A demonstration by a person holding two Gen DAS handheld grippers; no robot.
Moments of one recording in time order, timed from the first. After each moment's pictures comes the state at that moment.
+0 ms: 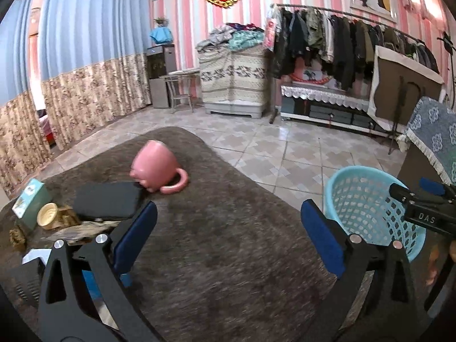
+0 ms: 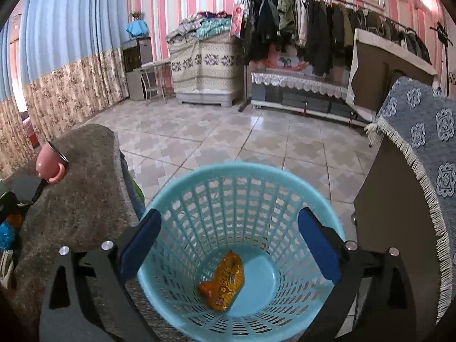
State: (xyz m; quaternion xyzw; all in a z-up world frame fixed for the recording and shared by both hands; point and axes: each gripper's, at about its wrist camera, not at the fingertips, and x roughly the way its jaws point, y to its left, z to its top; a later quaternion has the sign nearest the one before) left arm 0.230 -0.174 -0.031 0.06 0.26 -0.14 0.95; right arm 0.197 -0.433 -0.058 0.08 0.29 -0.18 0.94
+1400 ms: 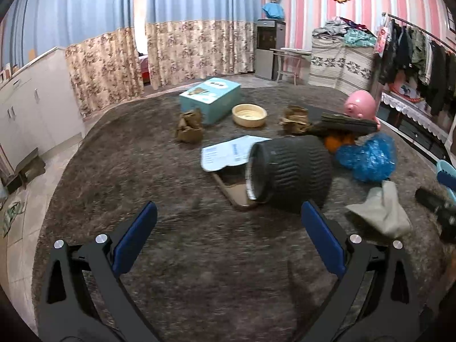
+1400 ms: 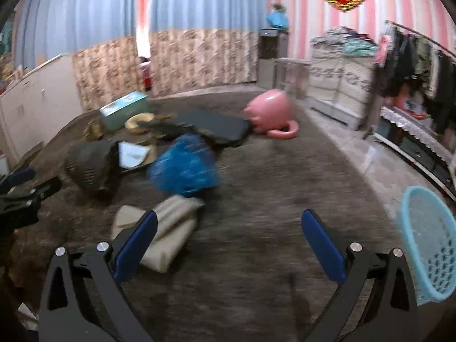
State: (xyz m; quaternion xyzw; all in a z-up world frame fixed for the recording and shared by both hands) left arm 0.148 0.128 -0.084 -0.03 0.32 0.09 0.94; right arm 0.189 -0.136 -0.091 -0.05 0.31 0.13 0.94
